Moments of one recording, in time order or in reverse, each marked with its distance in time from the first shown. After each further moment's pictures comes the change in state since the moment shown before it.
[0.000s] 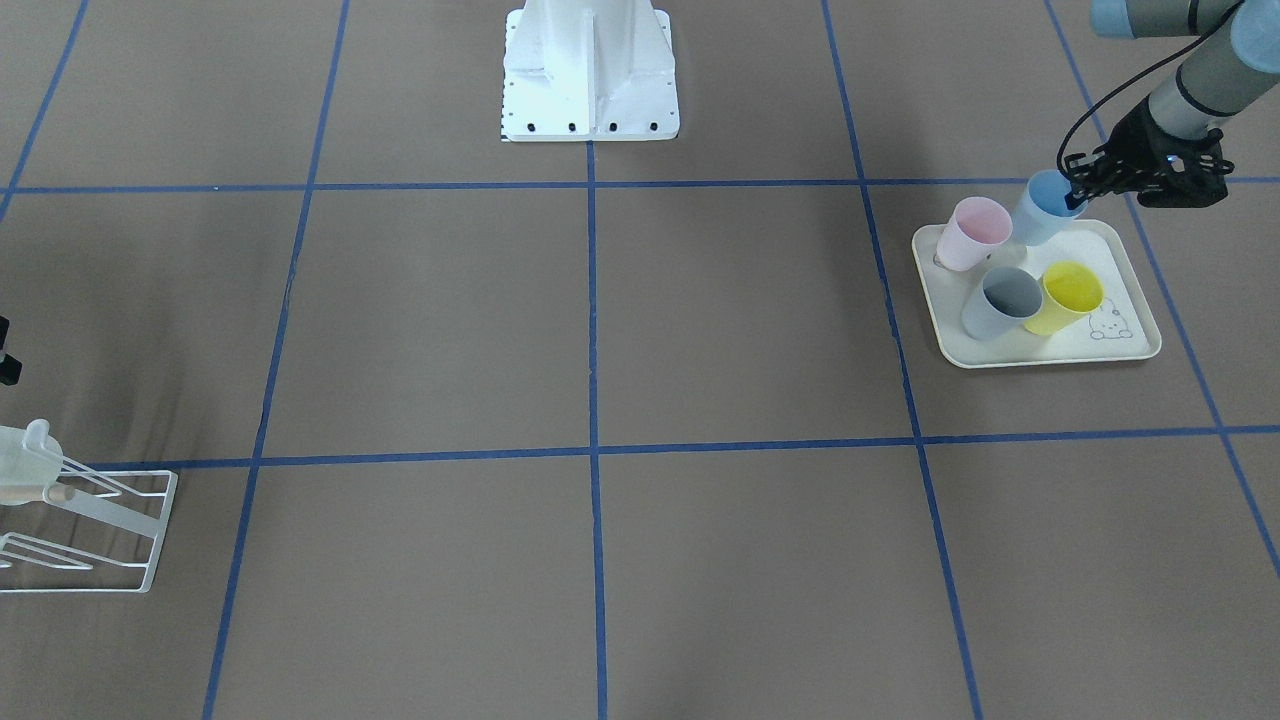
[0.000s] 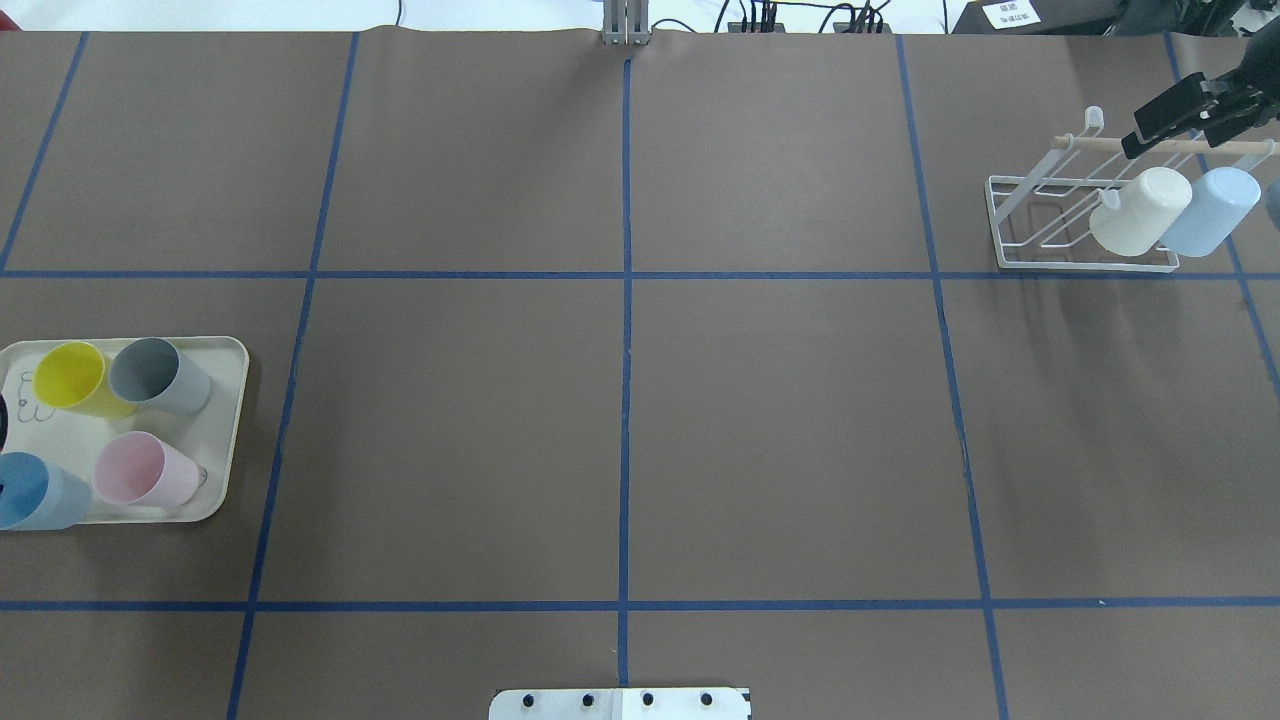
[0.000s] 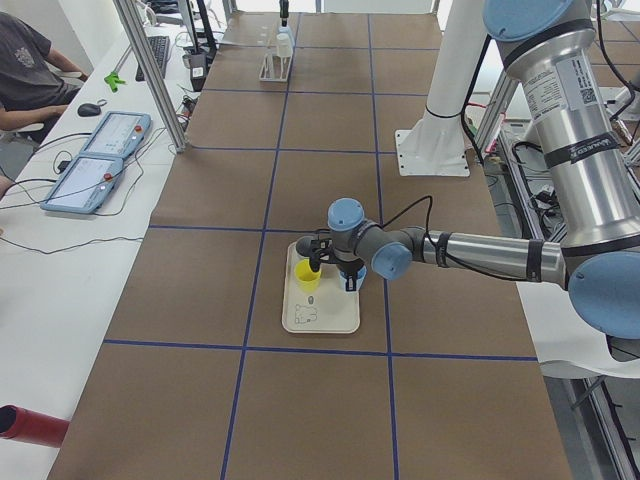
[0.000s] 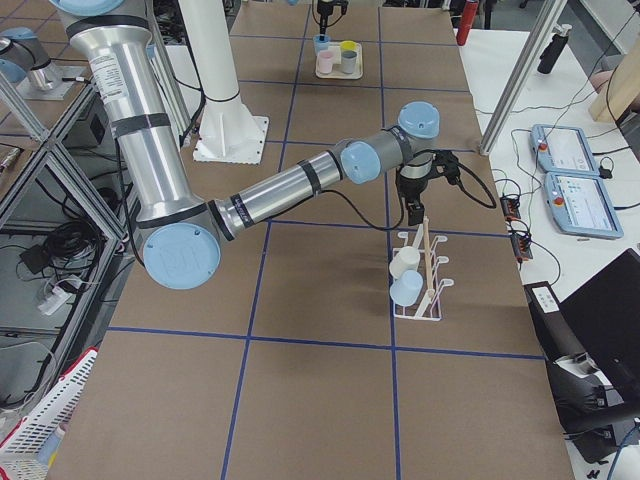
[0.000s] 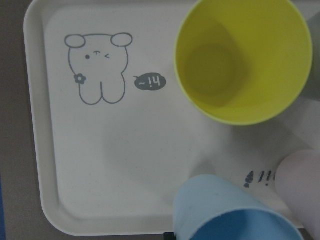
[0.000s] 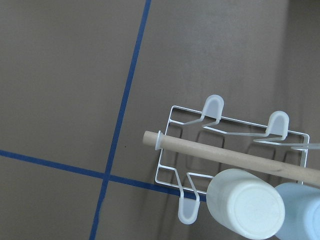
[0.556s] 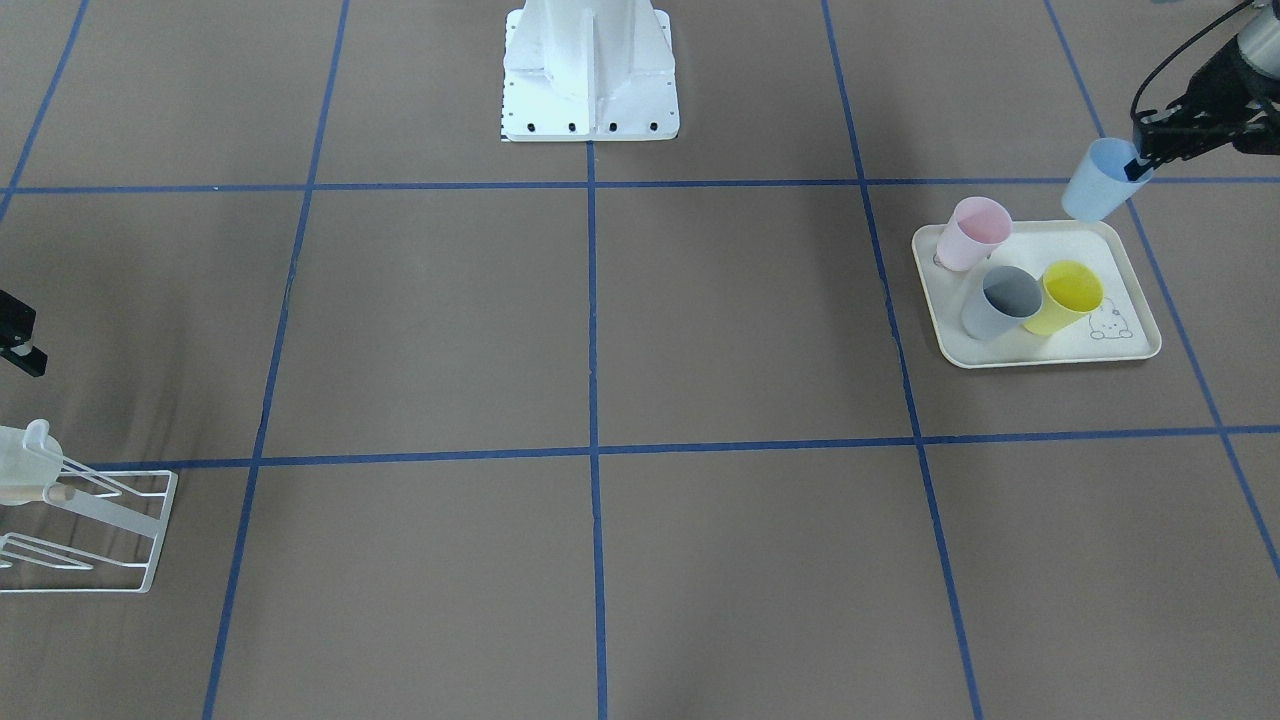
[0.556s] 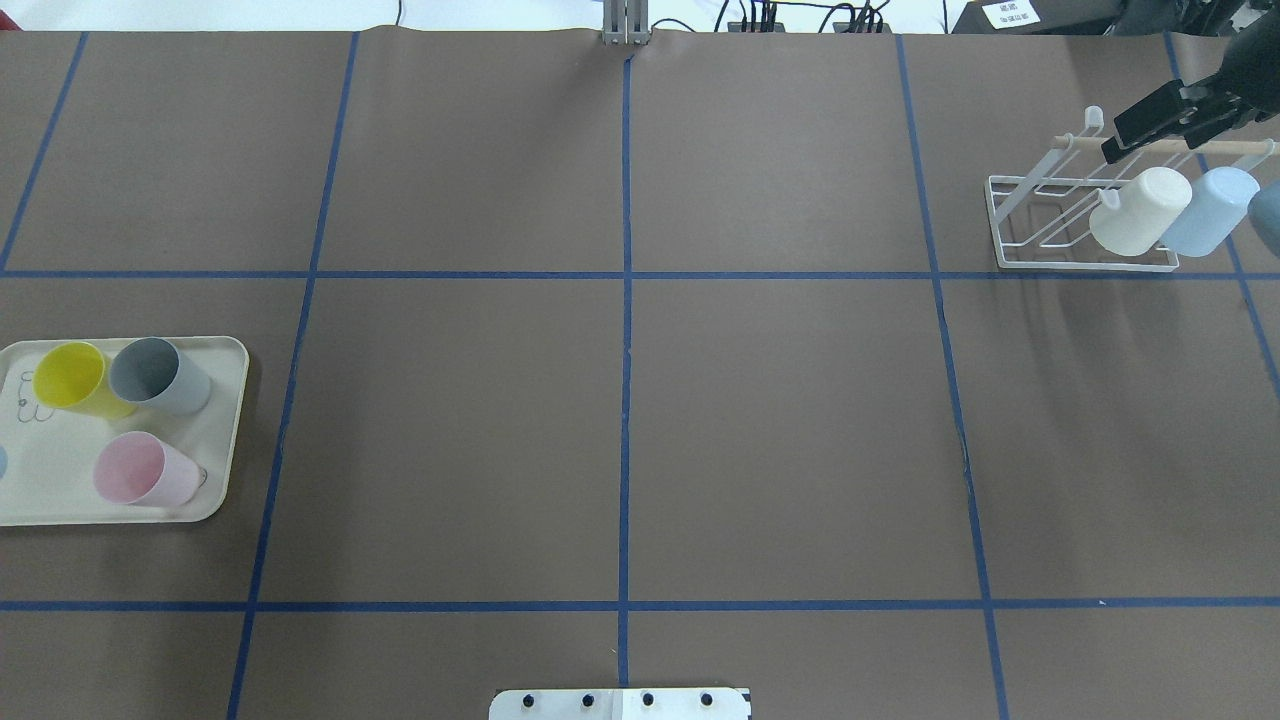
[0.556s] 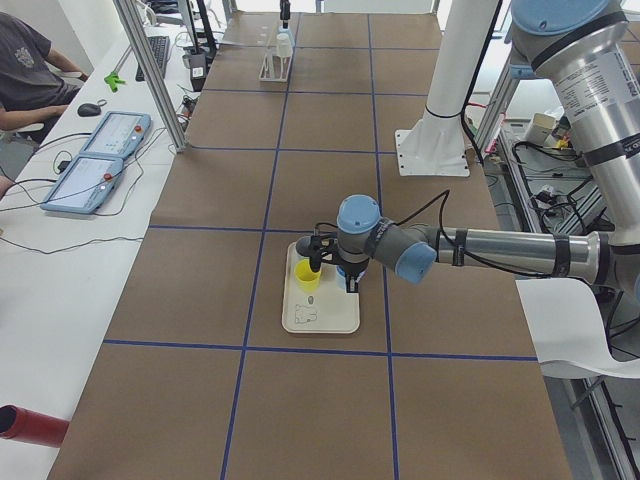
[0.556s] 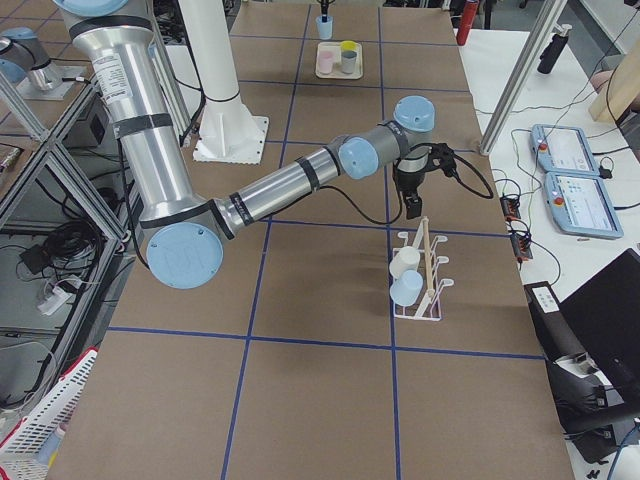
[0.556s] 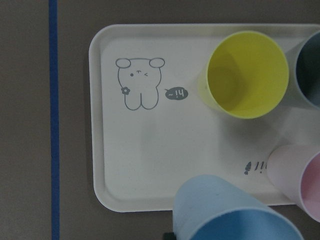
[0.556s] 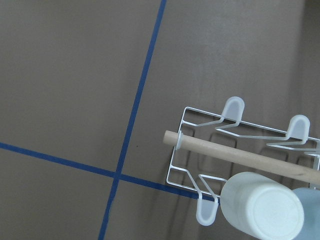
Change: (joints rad) left arm -0.267 0.055 -0.068 0.005 -0.145 0.143; right arm -0.031 0.001 0.041 0.016 -0.008 0.028
